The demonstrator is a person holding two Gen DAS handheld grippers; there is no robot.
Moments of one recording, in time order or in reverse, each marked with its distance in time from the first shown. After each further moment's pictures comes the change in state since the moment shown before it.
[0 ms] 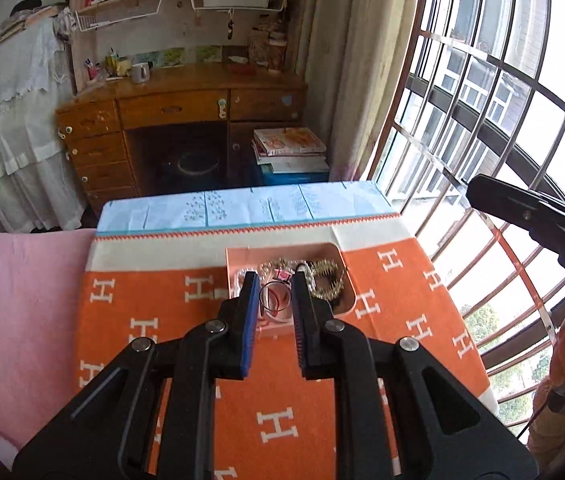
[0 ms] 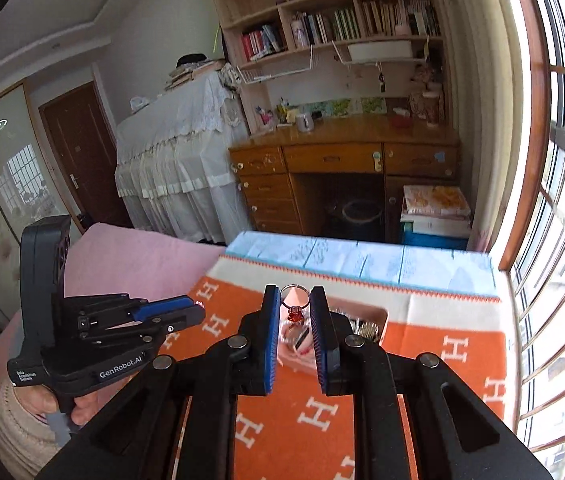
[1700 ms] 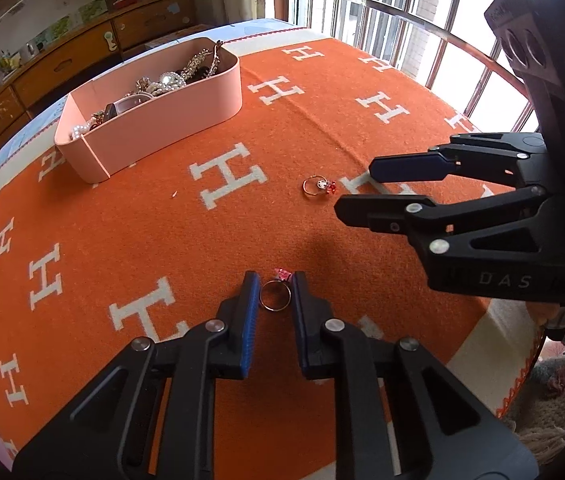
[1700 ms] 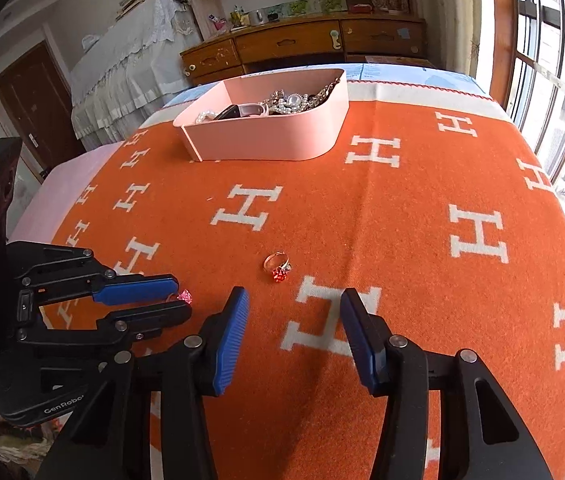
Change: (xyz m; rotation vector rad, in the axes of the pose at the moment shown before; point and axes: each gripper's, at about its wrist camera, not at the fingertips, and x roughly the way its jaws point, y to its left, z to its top) left arm 0.130 -0.084 -0.233 0.347 0.260 -0.154; right arm 0.096 -0.052 -0.270 0.078 0.288 -0.099
